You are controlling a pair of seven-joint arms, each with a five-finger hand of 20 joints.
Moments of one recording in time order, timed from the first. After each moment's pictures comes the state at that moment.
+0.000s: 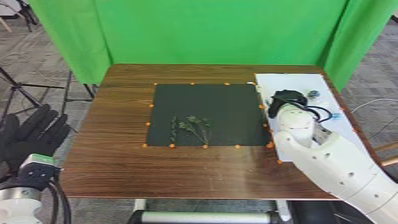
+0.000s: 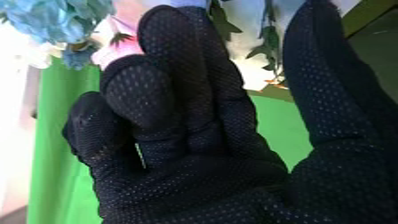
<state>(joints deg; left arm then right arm) 139.7 -53.3 -108.4 -127.9 9.4 18.8 25.2 -61.9 -50.8 43.9 -91.5 -130.0 -22.3 49.9</state>
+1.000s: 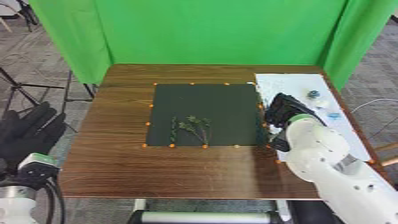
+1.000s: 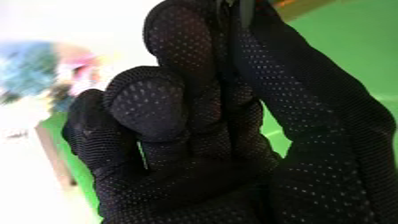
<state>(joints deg) 139.7 -54.6 -111.2 -128.3 18.7 19.3 19.3 -81.7 -49.9 62.3 -113.9 -114.4 -8.2 50.0</state>
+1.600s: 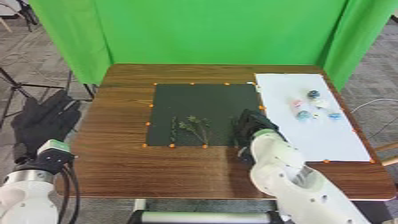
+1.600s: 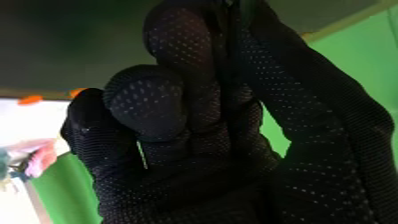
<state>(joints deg) 130.5 -51.4 -103.6 -125.6 17.2 19.6 21.8 -81.3 -59.7 53.0 -110.4 -120.8 -8.1 52.3</state>
